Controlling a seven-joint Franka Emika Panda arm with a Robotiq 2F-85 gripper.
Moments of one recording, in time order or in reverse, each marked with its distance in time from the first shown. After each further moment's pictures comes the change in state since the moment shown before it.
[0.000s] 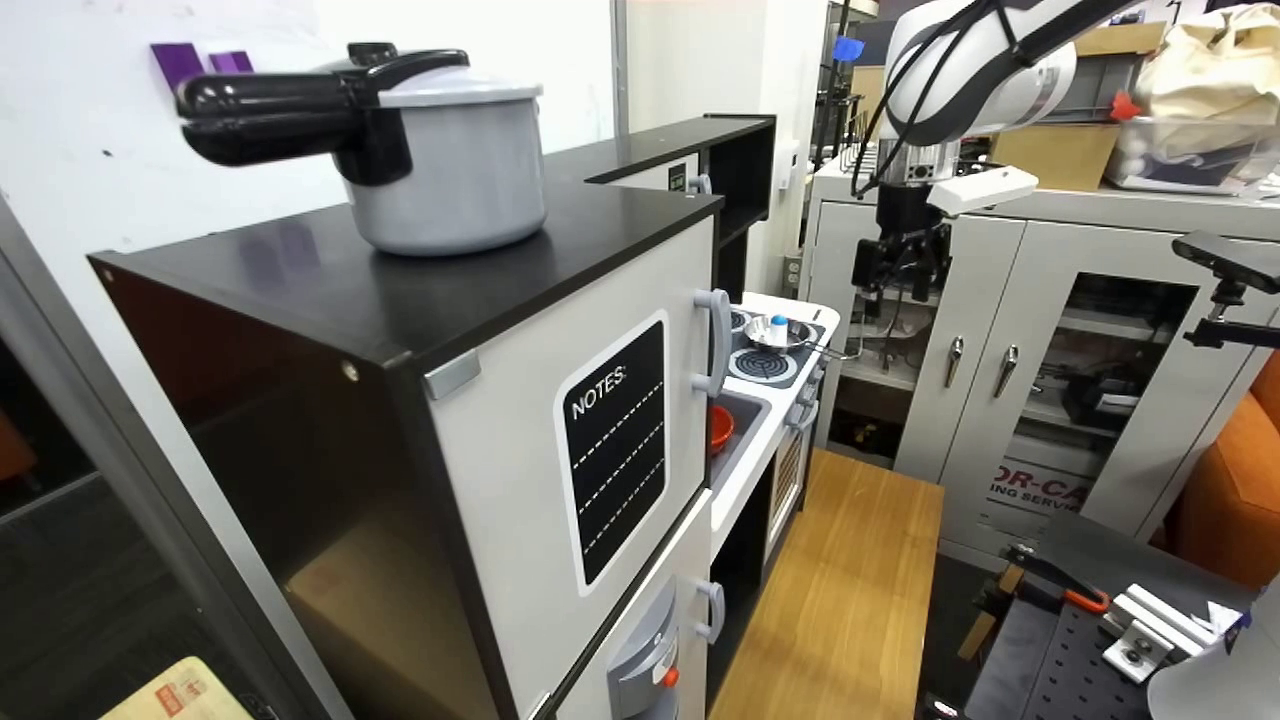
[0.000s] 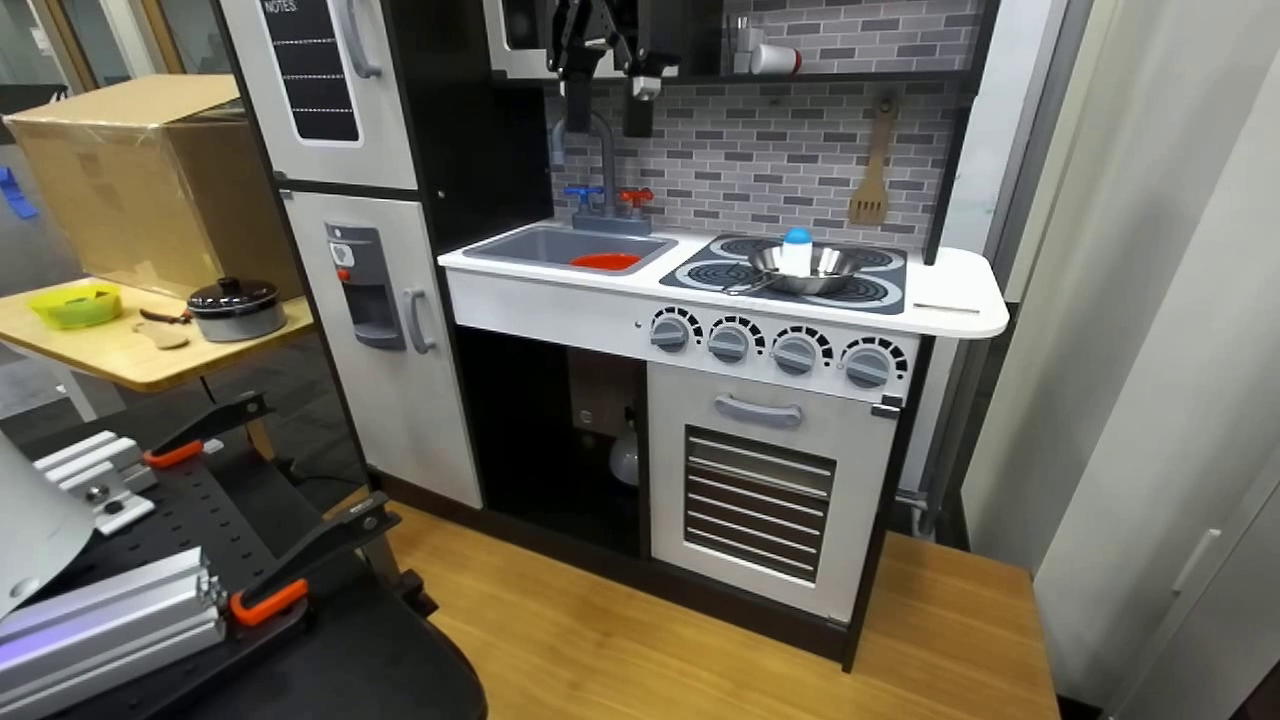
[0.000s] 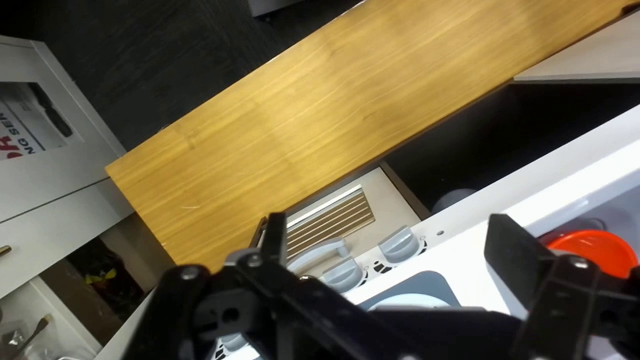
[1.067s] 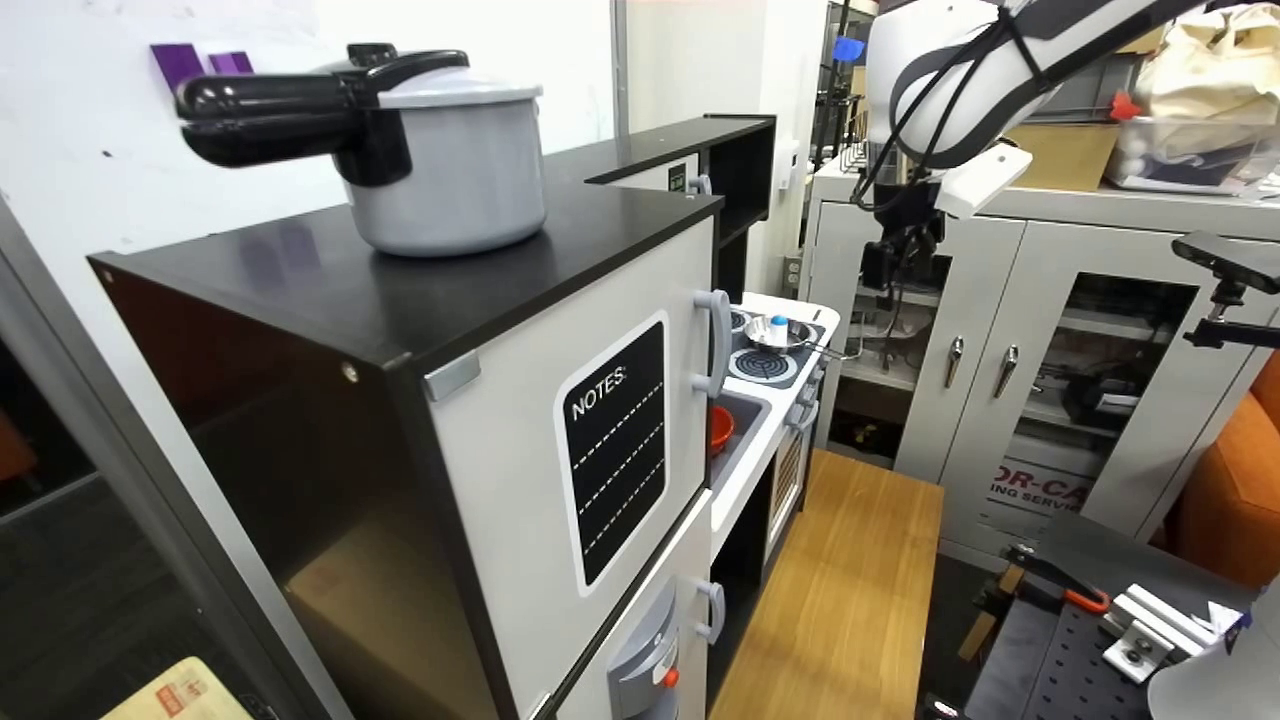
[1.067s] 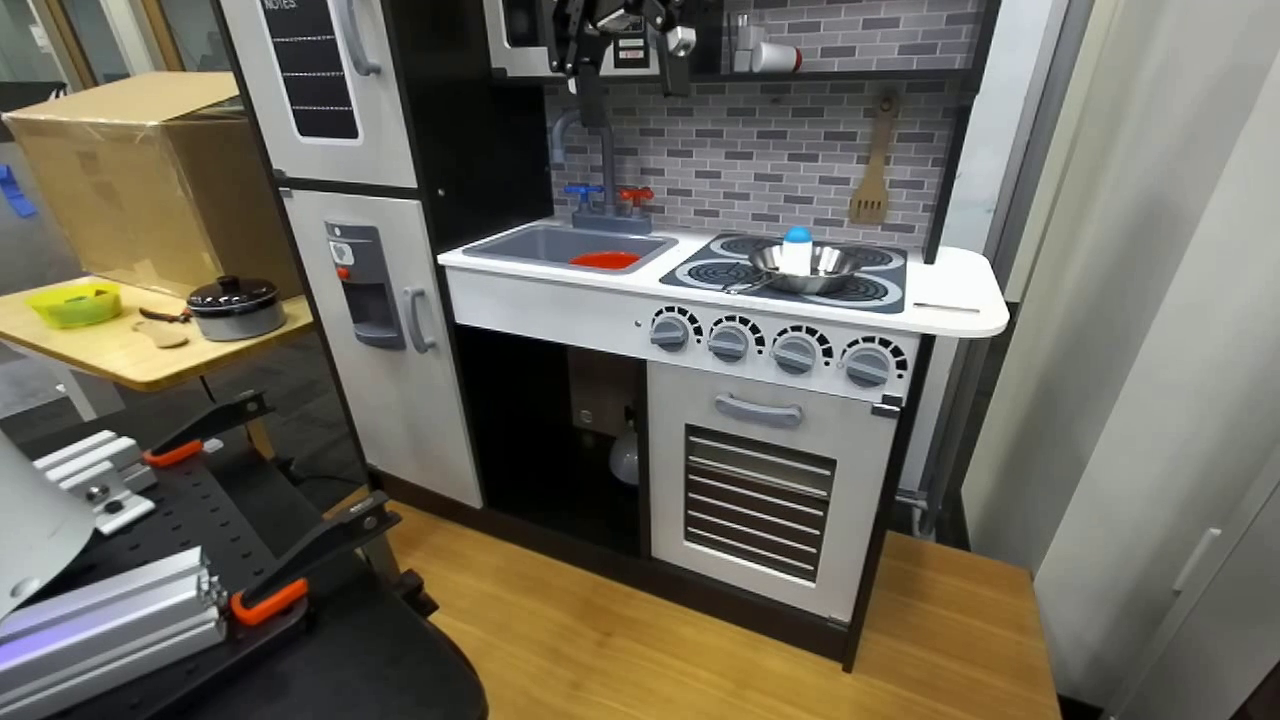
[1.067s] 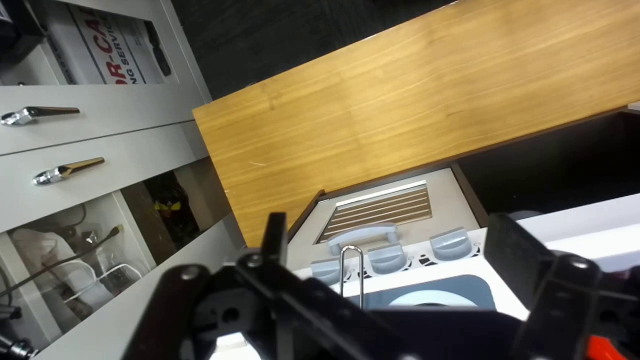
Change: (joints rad) arm 0.005 -0.026 0.048 -0.017 -0.267 0.041 0.015
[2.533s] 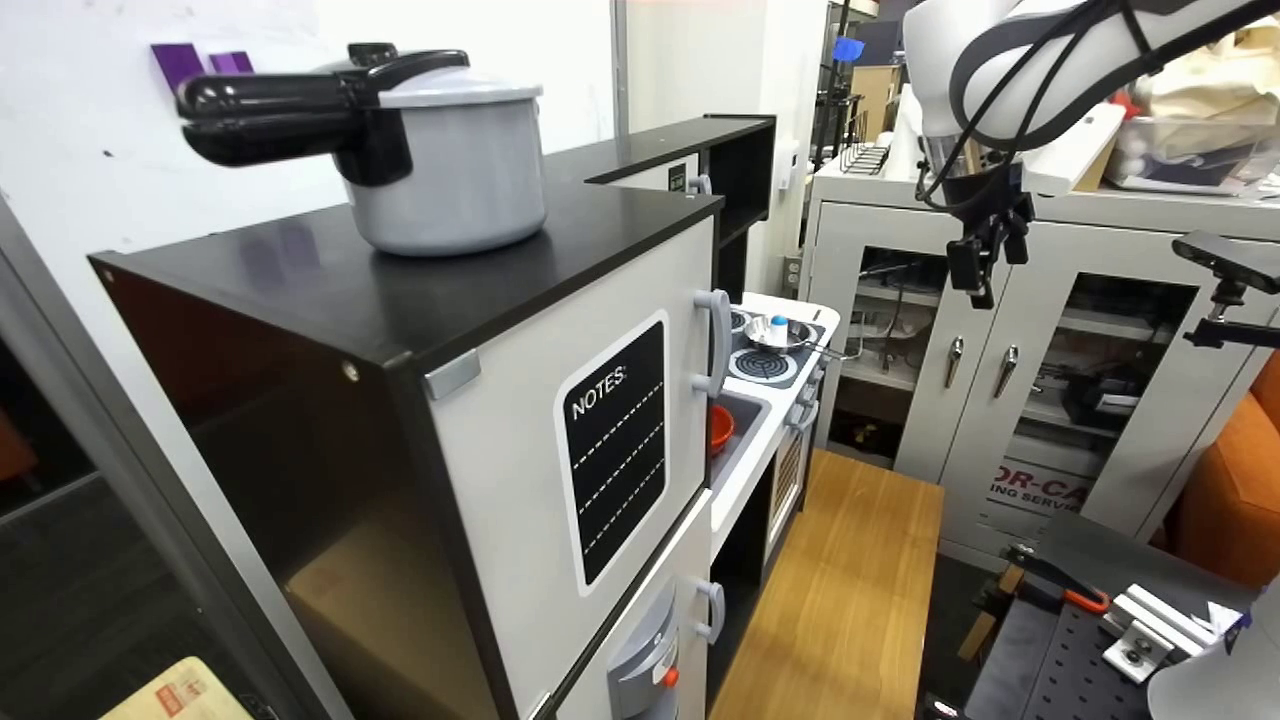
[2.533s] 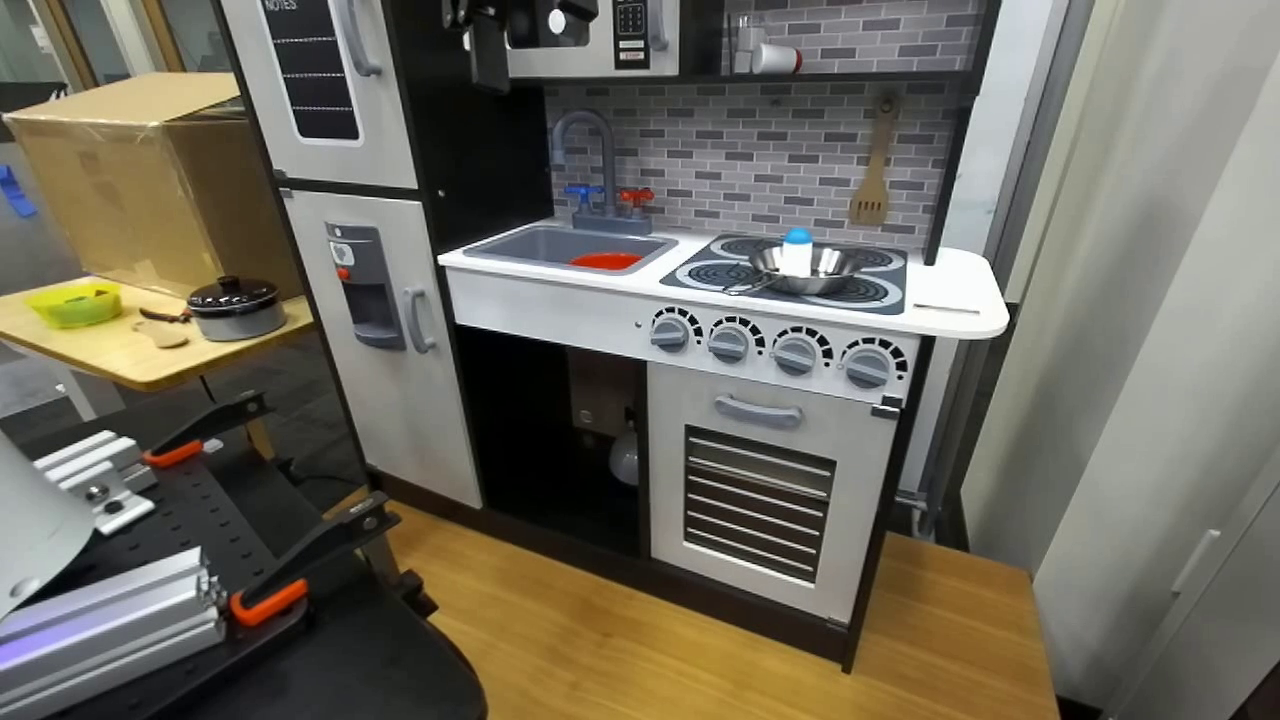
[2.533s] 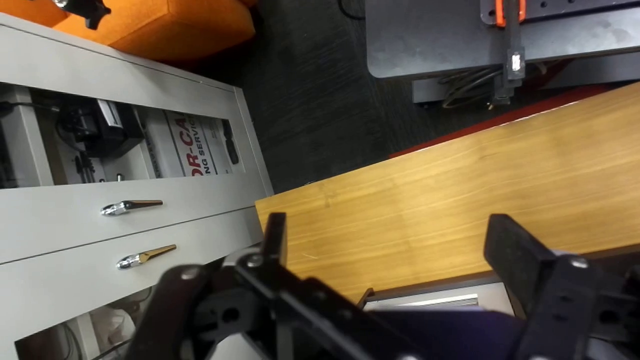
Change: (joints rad) arm -0.021 -0.199 0.029 -0.105 -0.158 -0.284 0.029
